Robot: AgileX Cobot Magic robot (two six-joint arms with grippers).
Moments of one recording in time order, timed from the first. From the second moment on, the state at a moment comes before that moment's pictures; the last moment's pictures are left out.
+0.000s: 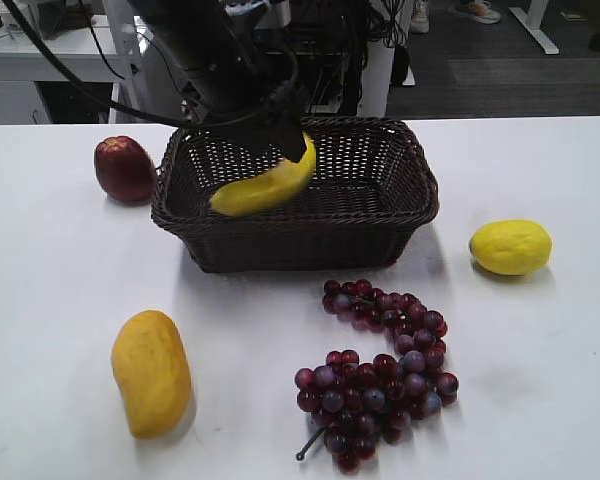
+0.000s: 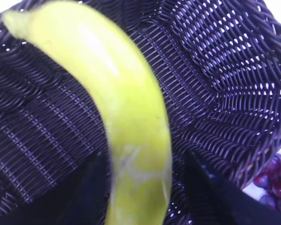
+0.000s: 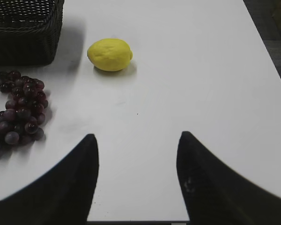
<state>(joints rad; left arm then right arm) -0.51 2.17 -1.92 -0.39 1.05 0.31 0.07 -0.01 -0.50 0.06 1.05 0.00</state>
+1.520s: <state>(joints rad) -0.18 2.00 -1.78 -0.10 1.22 0.00 0.07 -0.01 -0.50 0.06 1.05 0.00</state>
